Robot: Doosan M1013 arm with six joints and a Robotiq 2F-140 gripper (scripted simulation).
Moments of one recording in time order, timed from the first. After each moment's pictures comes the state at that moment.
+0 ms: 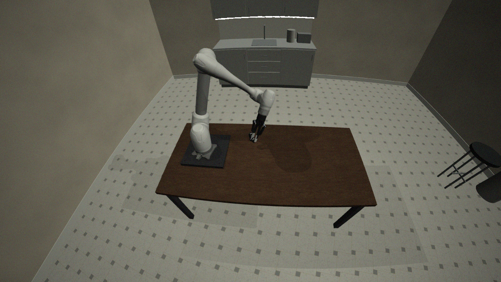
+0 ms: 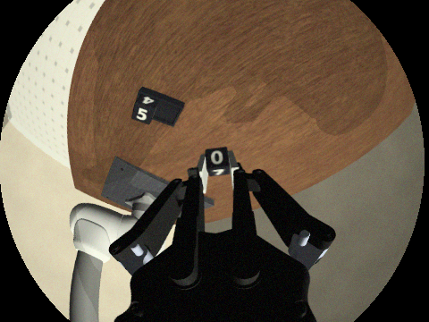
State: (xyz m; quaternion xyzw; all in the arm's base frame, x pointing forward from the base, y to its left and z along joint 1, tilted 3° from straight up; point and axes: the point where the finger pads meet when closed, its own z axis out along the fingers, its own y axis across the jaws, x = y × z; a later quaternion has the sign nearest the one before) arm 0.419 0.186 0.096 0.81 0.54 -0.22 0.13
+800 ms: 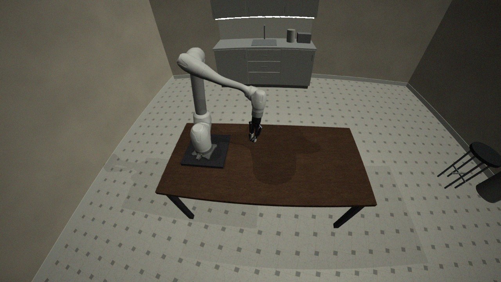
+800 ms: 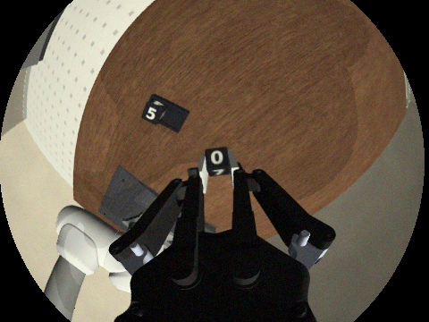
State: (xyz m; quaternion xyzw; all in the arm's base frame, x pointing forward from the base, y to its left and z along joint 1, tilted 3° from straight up) arm 0.415 0.177 0.100 0.83 0.55 -0.09 0.04
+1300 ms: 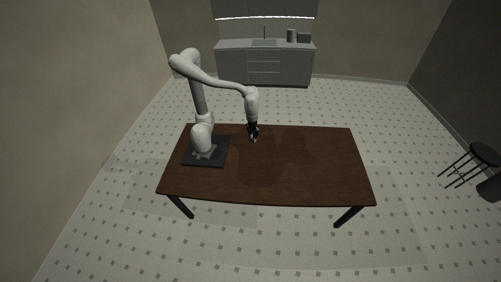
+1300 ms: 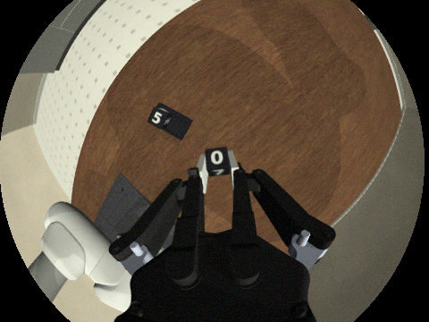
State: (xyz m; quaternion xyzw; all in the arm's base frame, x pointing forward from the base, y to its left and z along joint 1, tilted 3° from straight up) arm 0.413 0.171 0.101 0.83 0.55 0.02 -0.02
